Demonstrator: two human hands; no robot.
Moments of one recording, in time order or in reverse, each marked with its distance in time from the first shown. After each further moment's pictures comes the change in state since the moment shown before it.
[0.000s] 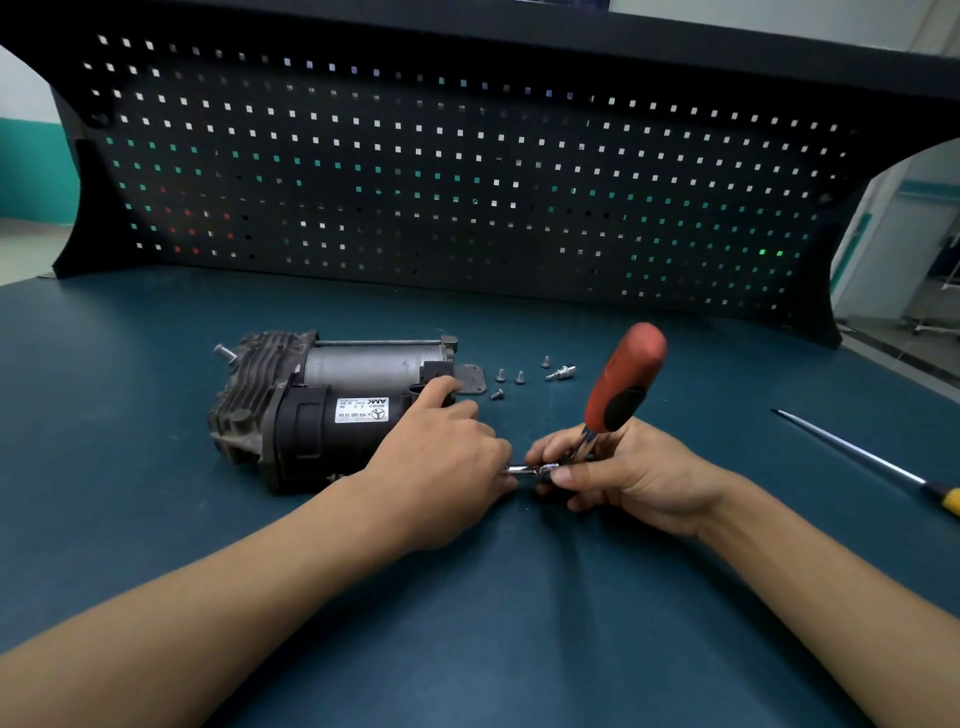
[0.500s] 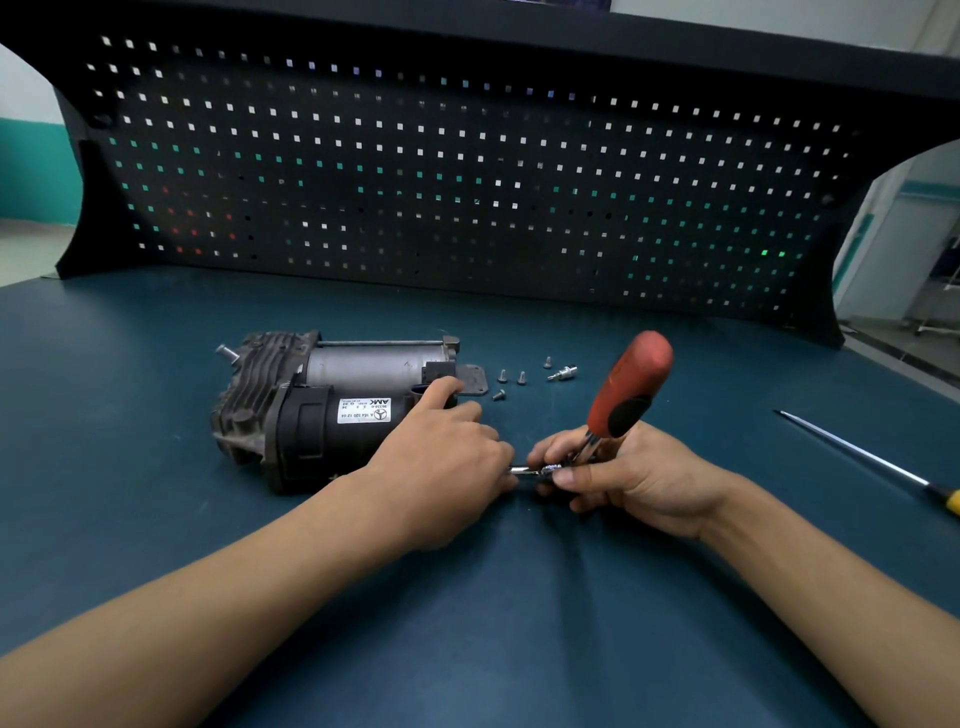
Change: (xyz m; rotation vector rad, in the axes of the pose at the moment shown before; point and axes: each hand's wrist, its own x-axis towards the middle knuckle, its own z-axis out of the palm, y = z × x) left_hand 0.000 -0.002 0.003 0.015 0.002 0.035; right_hand -0.001 0.000 0.001 -0.018 0.010 0.006
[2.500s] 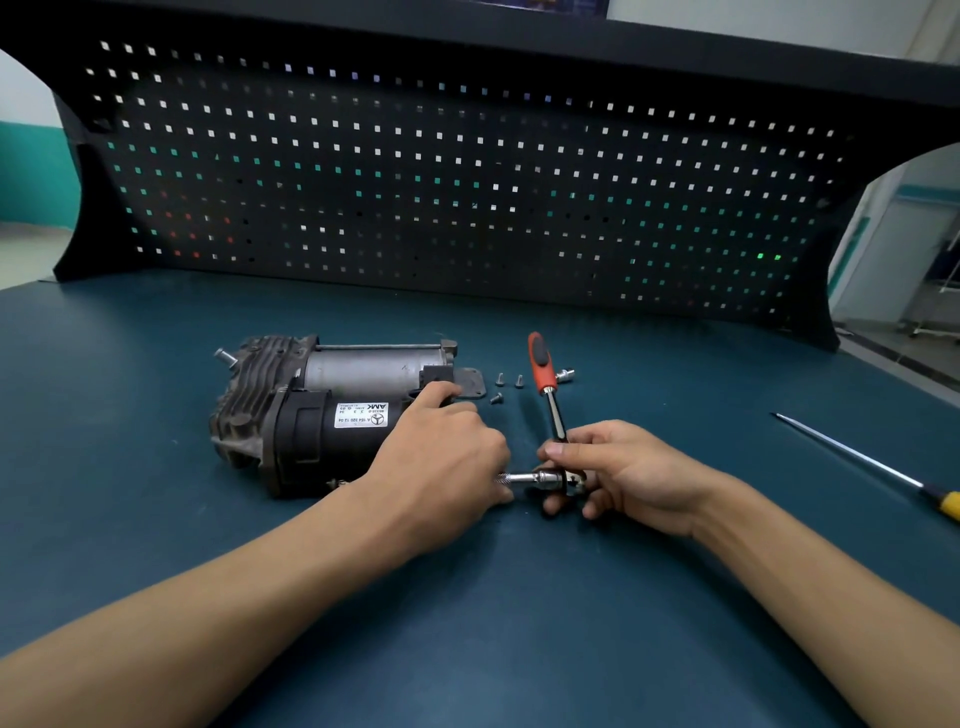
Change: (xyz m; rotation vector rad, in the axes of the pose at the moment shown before) left_hand 0.002 0.005 -0.014 -0.093 0.021 -0.110; right_hand 0.011 0.000 -0.003 -0.003 0.007 0.172
